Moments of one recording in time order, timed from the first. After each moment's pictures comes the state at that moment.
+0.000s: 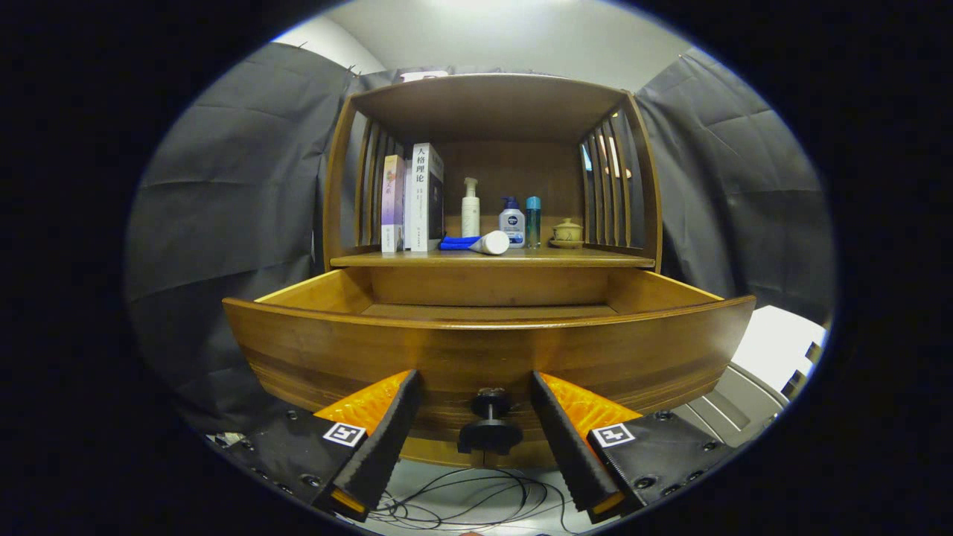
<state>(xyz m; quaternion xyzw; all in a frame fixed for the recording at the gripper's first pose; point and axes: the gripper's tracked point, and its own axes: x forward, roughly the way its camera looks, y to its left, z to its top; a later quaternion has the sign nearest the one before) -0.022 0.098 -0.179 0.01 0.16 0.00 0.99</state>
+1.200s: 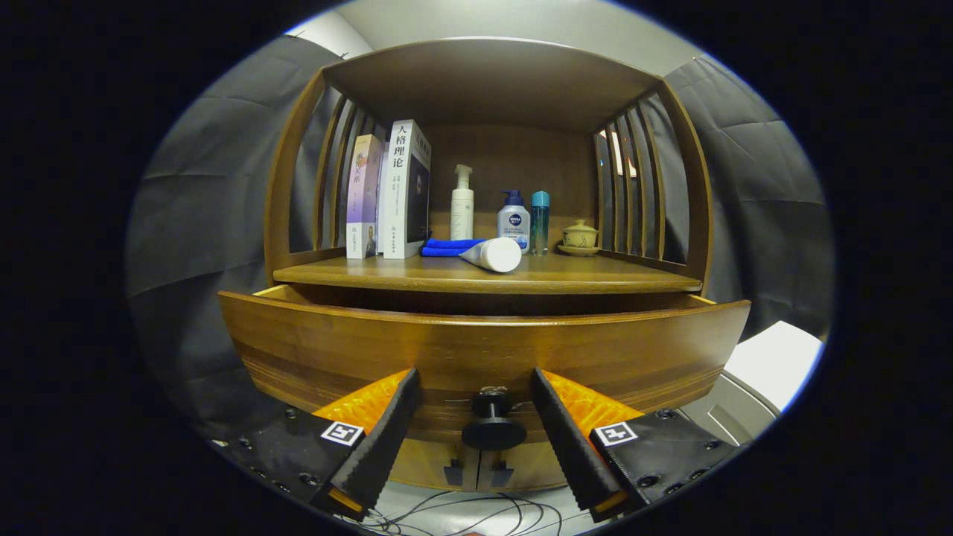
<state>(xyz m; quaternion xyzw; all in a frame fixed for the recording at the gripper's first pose) 0.105 0.099 -0.189 -0.01 0.17 -0.02 0.98</state>
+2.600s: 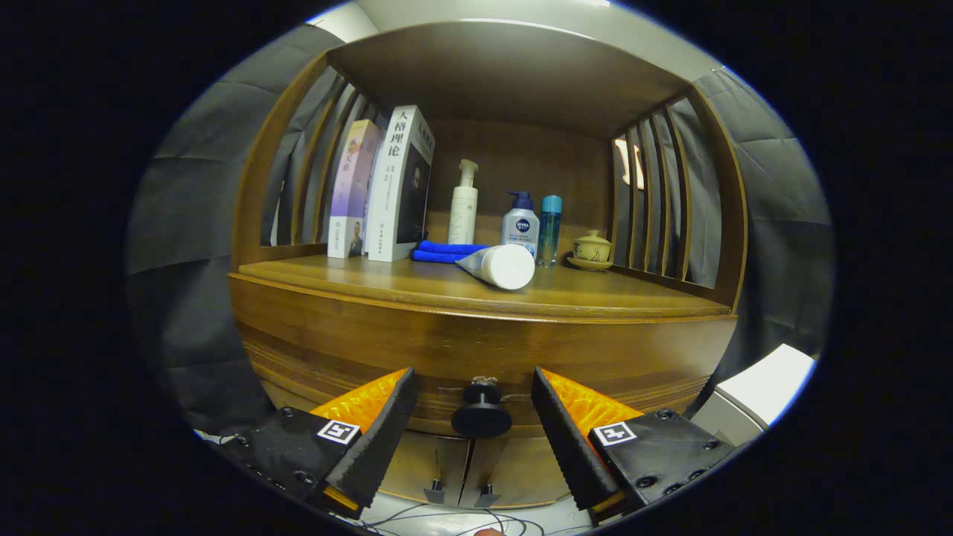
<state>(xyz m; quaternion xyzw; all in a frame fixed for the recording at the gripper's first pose) 0.138 0.093 -0.186 -0.04 0.15 -0.01 0.99</state>
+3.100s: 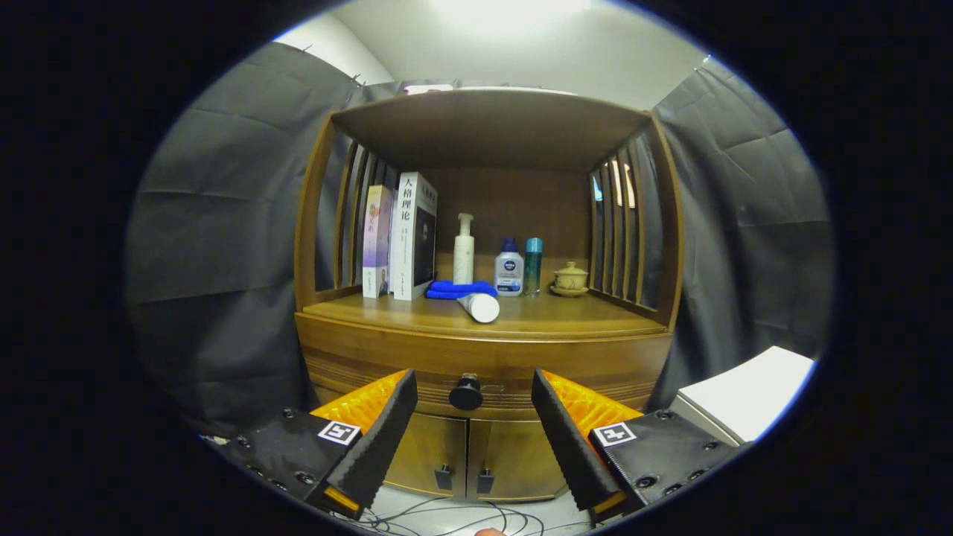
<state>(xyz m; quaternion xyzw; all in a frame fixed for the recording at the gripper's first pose) 0.041 0.069 -0.103 -0.01 0.11 0.01 0.99</state>
